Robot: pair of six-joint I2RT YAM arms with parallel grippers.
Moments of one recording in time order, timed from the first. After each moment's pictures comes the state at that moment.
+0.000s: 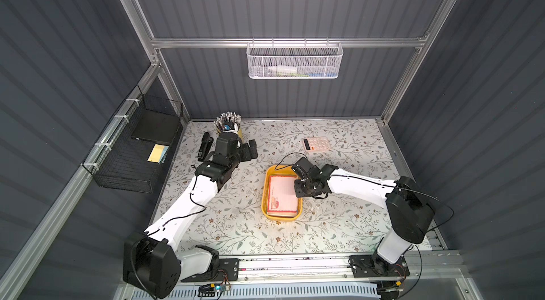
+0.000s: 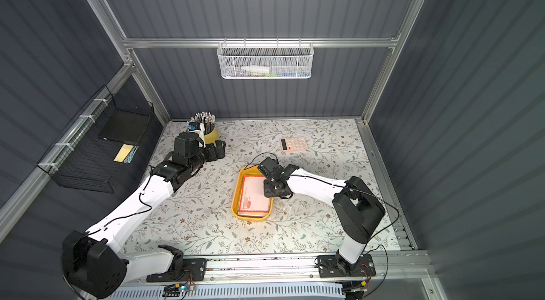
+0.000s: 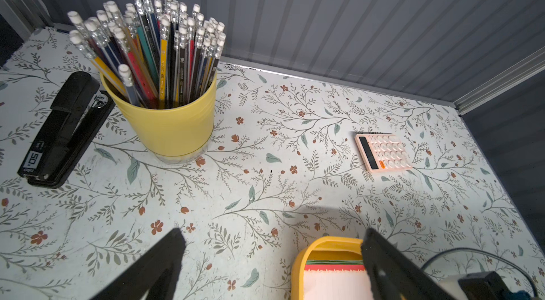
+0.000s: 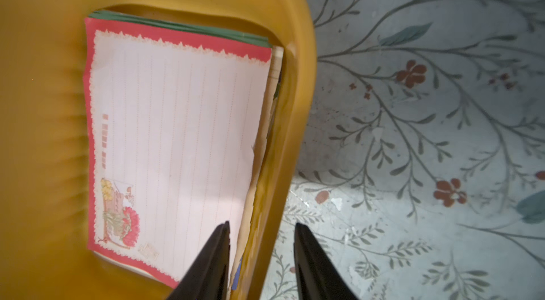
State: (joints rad) left arm -0.35 1.26 1.04 -0.29 -0.11 -0.40; right arm 0.86 1.70 1.12 -0.61 0.08 0.67
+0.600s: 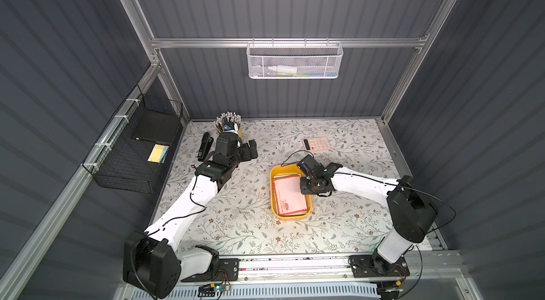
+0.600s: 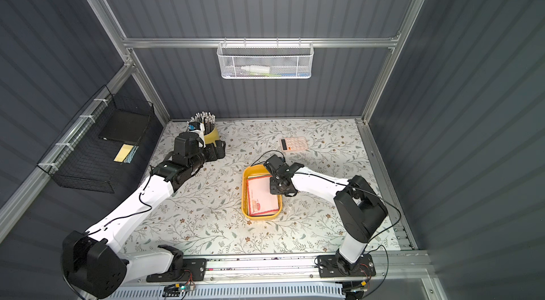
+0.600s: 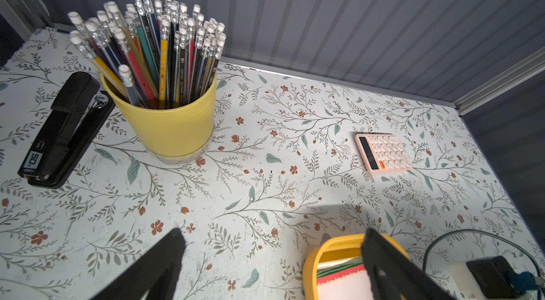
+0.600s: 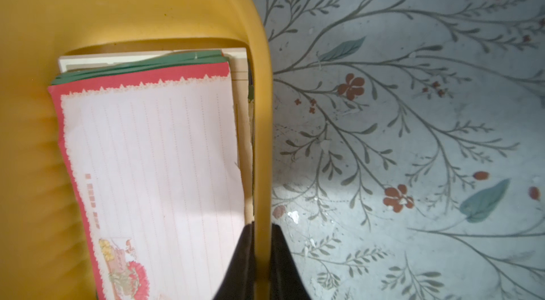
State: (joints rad) left arm -0.35 1.26 1.04 -0.29 -0.11 -0.41; right arm 0.78 1.68 1.09 -0.61 0.12 0.65
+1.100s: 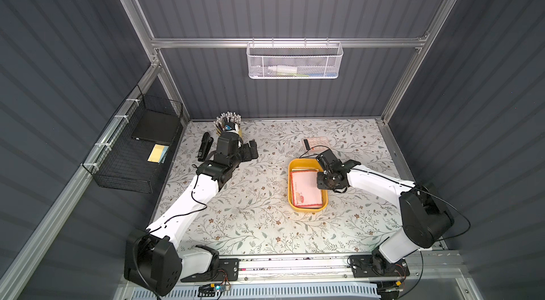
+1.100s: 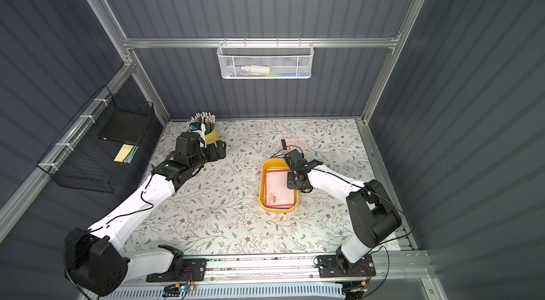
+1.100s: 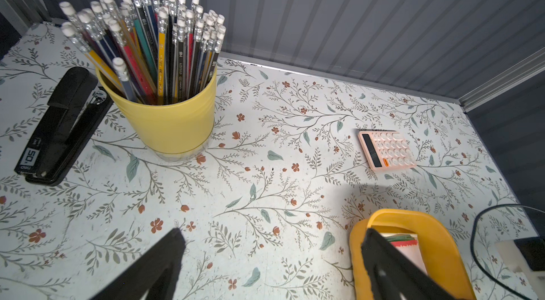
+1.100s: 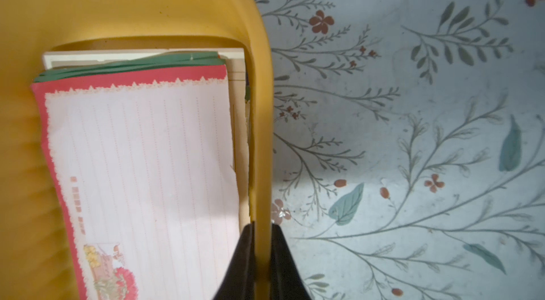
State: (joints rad) left arm -0.35 1.28 1.04 -0.29 -0.11 -0.41; right arm 0.59 1.60 1.00 -0.61 0.15 0.54
